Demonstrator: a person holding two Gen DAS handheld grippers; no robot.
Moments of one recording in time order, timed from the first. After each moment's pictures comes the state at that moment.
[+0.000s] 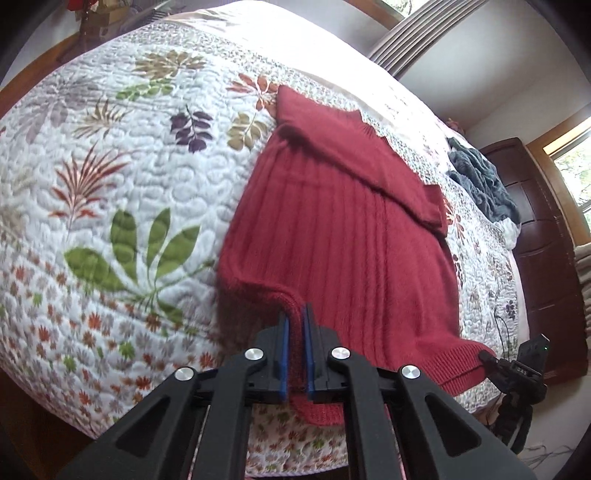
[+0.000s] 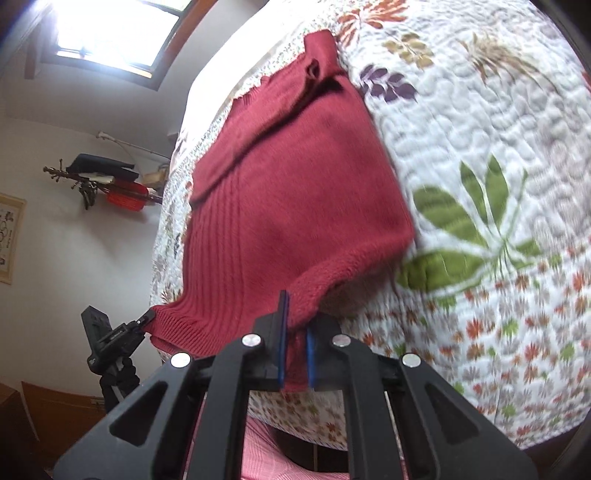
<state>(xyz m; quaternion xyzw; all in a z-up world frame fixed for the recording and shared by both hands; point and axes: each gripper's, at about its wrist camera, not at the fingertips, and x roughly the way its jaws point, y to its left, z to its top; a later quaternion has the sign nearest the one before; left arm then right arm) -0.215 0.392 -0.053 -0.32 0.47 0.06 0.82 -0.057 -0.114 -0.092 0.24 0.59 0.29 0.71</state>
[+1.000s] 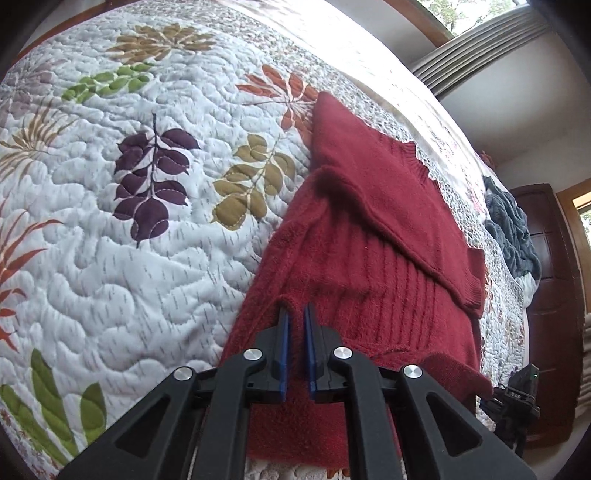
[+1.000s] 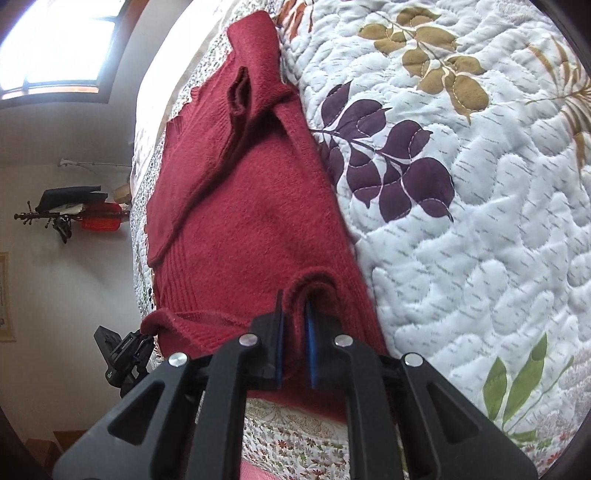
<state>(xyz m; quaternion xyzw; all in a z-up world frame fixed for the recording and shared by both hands) -0.088 0.457 -0.122 -0.38 0.47 0.10 0.79 0.095 -0.094 -0.157 0.26 0.67 0.23 0.65</state>
